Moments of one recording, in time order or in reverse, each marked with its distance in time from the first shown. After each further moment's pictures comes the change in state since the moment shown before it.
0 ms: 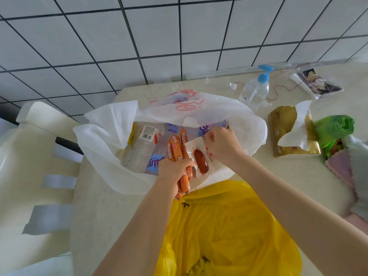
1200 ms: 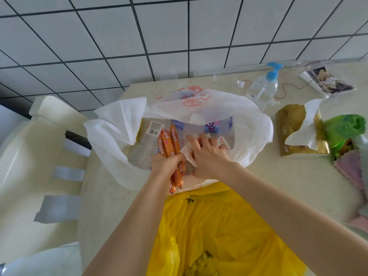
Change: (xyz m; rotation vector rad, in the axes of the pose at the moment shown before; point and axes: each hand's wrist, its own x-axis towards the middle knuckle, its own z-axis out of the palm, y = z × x) left_hand -0.006 0.005 -0.024 -0.022 0.131 0.008; right_hand -0.027 -0.020 0.042 -0.422 -0.242 -0.251
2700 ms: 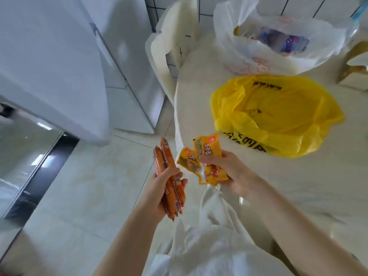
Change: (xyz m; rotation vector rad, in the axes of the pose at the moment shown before) left_hand -0.389 -0.446 -0.187 -0.845 -0.012 -0.125; right_hand -0.467 -0.193 0.163 1.529 -0.547 0.079
